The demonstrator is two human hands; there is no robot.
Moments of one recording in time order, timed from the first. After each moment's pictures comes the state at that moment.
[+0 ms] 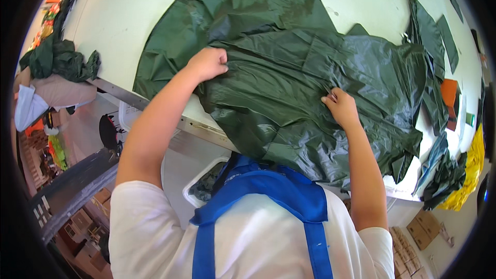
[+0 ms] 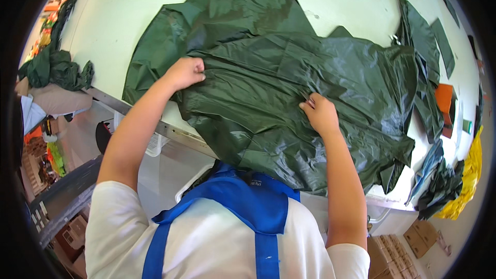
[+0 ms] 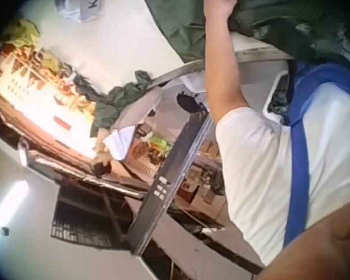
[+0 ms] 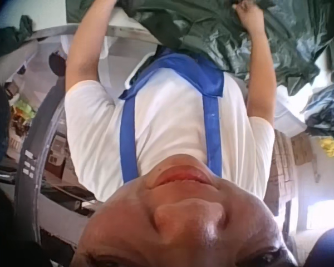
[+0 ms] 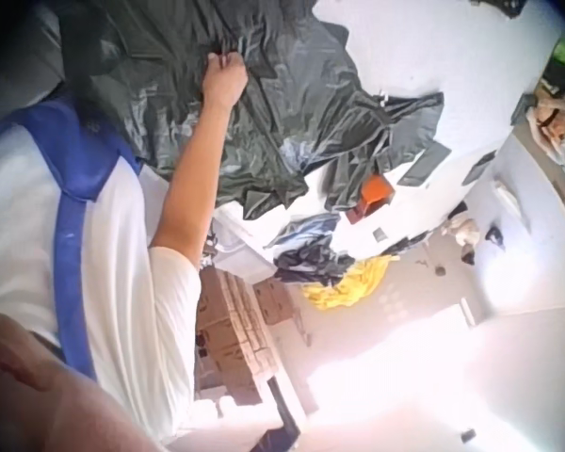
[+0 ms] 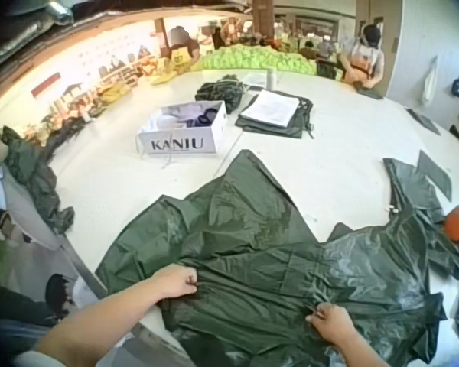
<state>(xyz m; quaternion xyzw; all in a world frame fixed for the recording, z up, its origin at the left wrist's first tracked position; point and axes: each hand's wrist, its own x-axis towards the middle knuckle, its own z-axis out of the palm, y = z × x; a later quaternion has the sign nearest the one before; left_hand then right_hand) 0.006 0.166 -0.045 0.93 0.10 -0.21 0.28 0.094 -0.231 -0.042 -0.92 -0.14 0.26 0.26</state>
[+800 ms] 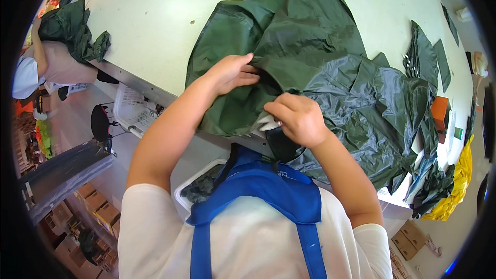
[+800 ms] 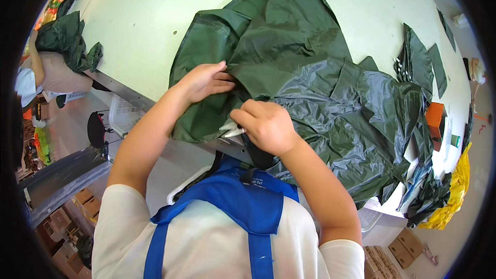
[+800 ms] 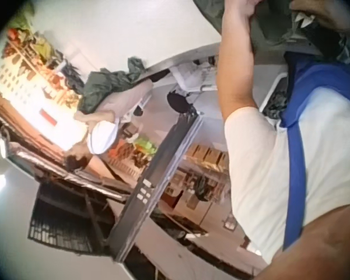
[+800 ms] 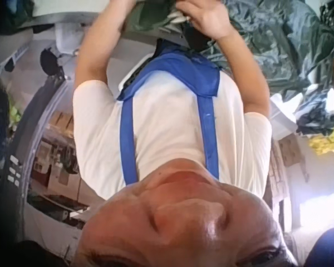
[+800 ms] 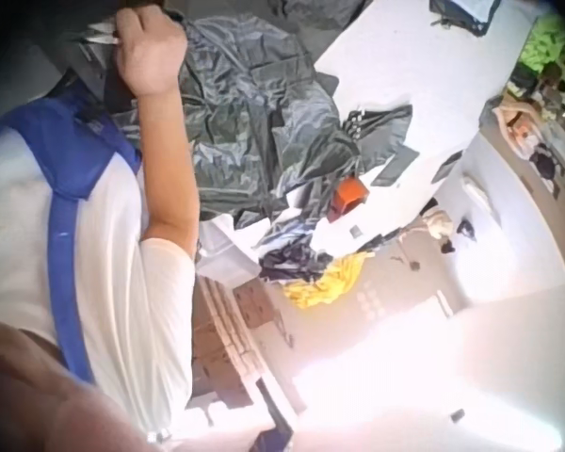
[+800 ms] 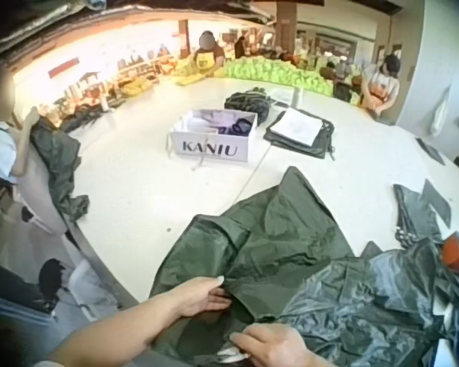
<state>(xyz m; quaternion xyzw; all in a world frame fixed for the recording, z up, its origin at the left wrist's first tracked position) -0.044 0.203 -0.022 0.42 0.37 -0.21 0.81 0.002 -0.026 0.050 -0.71 -0.60 0.06 0.36</state>
